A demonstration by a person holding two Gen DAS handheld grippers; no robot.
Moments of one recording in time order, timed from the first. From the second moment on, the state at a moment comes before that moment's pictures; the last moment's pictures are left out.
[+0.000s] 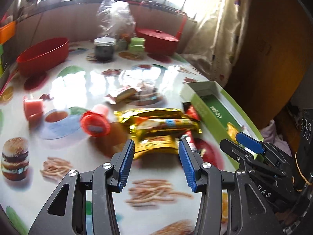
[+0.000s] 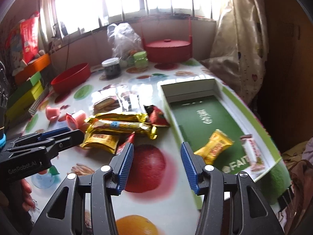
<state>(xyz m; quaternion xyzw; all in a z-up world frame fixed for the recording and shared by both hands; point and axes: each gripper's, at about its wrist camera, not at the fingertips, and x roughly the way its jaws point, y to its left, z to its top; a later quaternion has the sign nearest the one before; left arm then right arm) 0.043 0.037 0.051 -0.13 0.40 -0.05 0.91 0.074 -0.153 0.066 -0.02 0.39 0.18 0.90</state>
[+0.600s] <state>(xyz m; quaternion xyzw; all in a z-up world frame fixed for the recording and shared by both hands) 0.031 0.101 0.024 -0.19 0.41 -0.01 0.89 0.103 -0.093 0.027 -0.05 0.45 0.21 0.86</state>
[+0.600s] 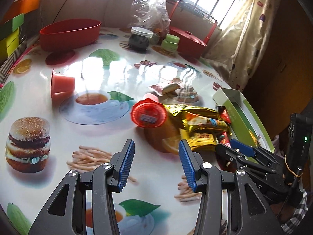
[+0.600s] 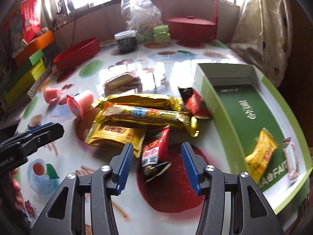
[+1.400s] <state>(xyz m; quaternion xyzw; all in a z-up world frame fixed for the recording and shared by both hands) 0.016 0.131 0.012 -0.22 0.42 0.00 0.88 0.048 -0.032 0.029 -0.10 0.46 0.39 0.79</state>
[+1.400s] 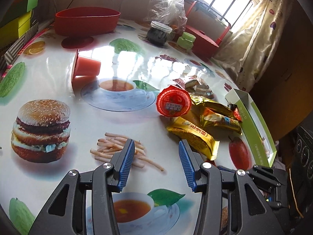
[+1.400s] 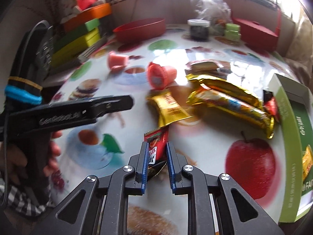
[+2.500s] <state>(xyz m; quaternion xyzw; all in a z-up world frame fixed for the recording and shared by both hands) 0.063 0.046 0.008 -0.08 0.46 0.06 0.88 0.060 -0.128 0.028 -0.05 0.42 0.30 0.85</state>
